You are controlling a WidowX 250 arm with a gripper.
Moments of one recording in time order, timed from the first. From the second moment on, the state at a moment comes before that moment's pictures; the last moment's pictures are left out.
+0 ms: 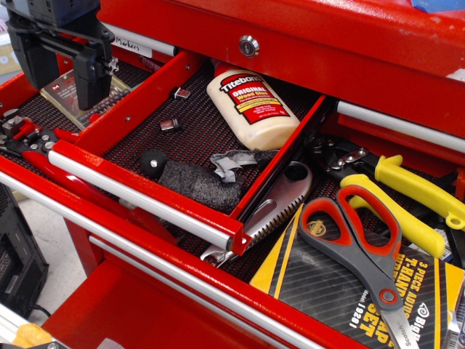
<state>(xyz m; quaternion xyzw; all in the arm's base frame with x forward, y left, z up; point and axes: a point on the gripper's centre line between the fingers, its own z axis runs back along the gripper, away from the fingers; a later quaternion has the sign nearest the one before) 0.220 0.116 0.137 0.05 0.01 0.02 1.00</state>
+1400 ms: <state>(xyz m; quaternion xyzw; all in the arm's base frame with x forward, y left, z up) 0.205 -0.125 0.133 0.03 -0.01 0.25 0.97</state>
